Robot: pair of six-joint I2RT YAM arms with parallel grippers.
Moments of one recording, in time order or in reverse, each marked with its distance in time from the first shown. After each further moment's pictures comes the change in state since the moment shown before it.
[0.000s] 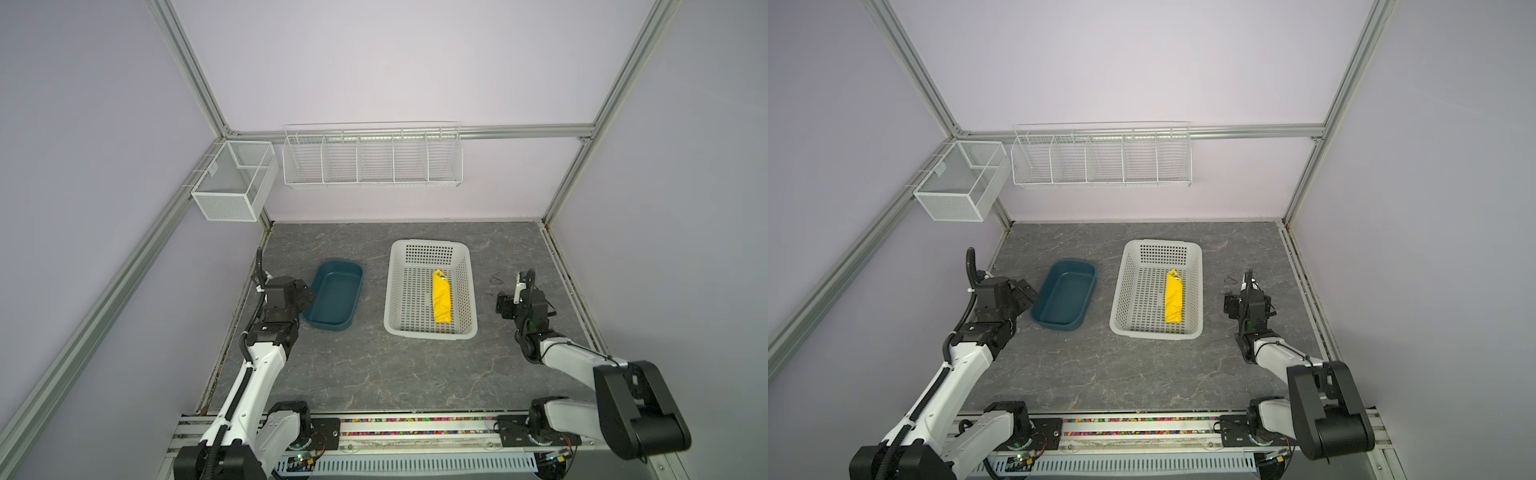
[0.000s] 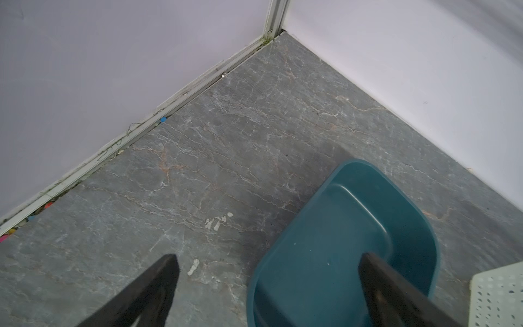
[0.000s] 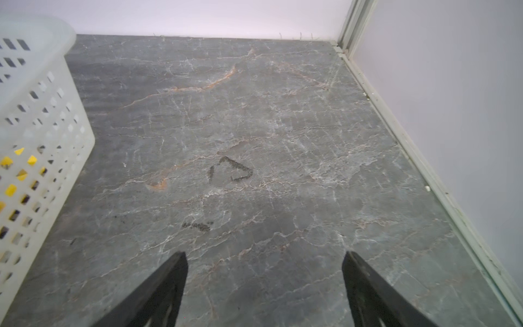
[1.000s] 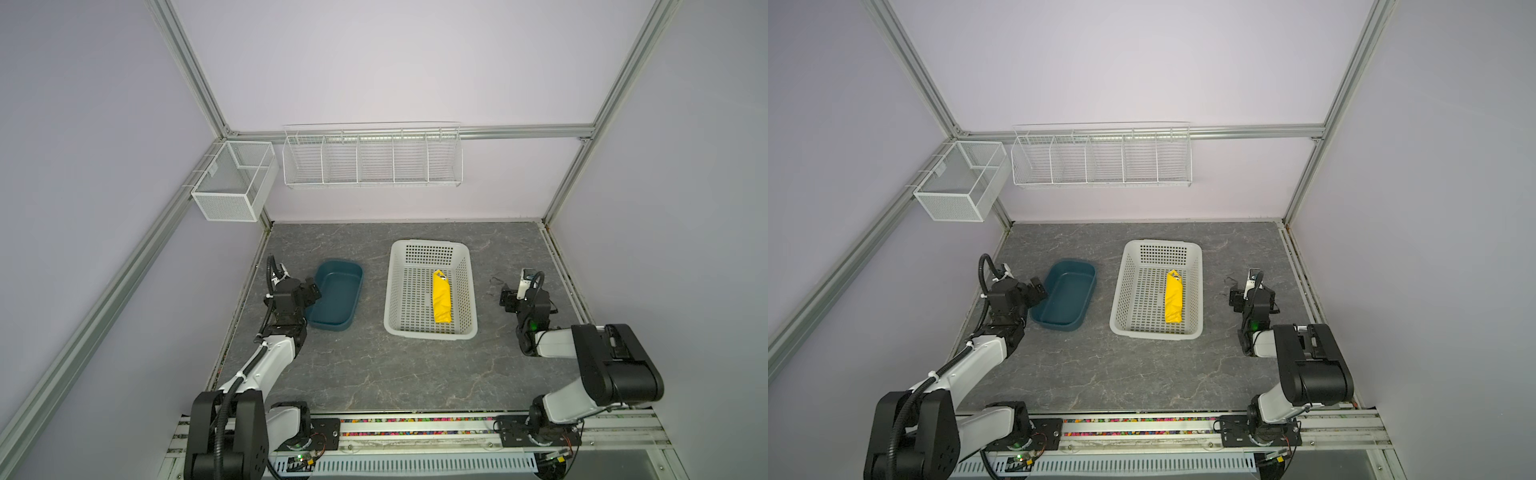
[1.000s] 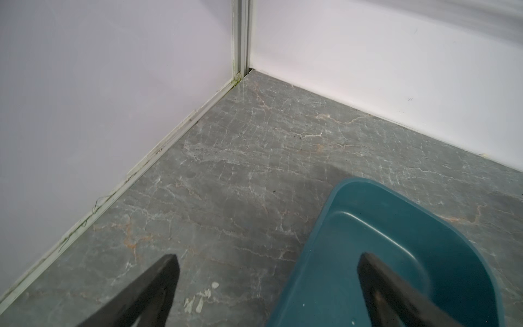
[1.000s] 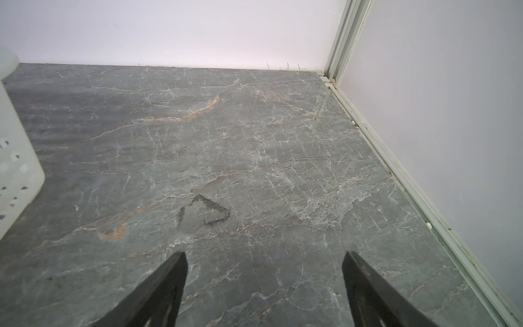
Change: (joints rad) left arm -0.003 0.232 -0.154 0.618 0.021 0.306; right arm -0.100 0.229 -0.023 0.408 -0.055 -0.070
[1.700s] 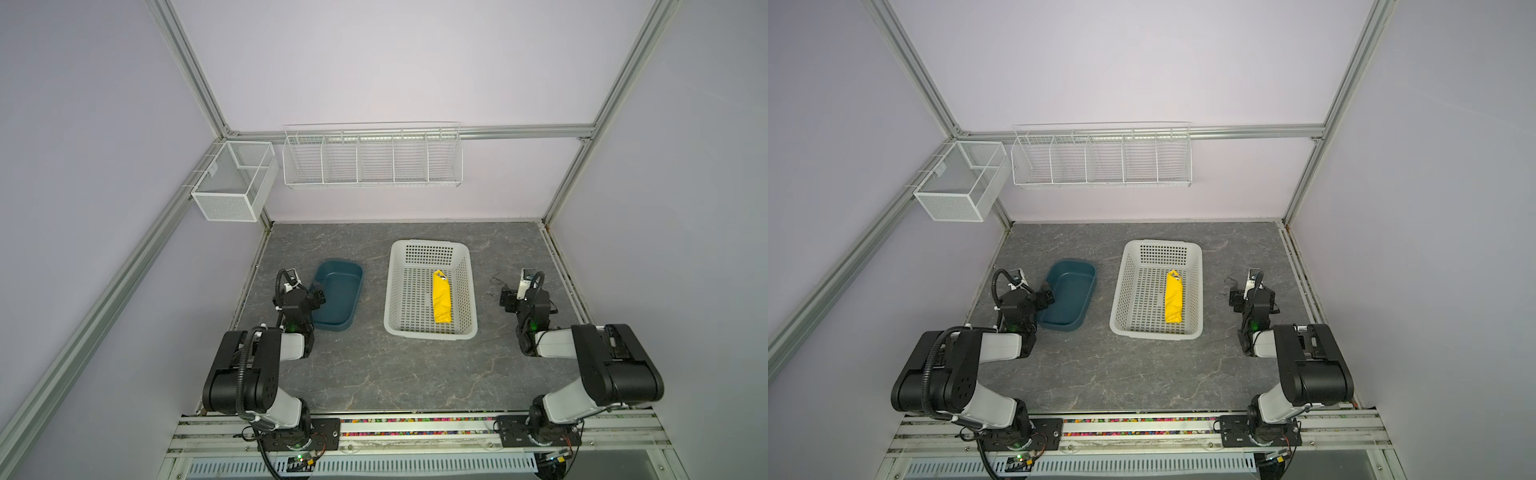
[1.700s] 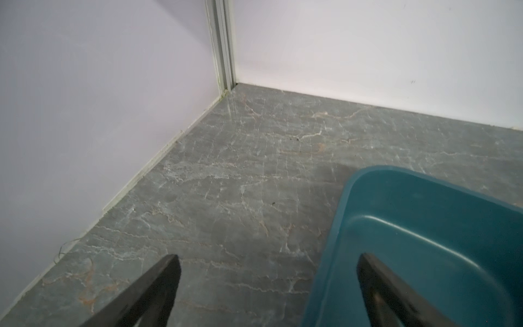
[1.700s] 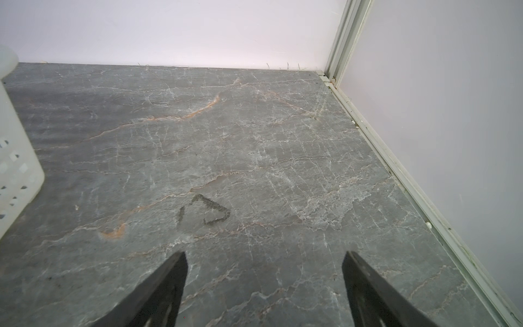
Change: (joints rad) left arm 0.001 0.315 -0.133 0.569 0.001 0.156; right arm 0.000 0.000 0.000 0.000 0.000 0.000
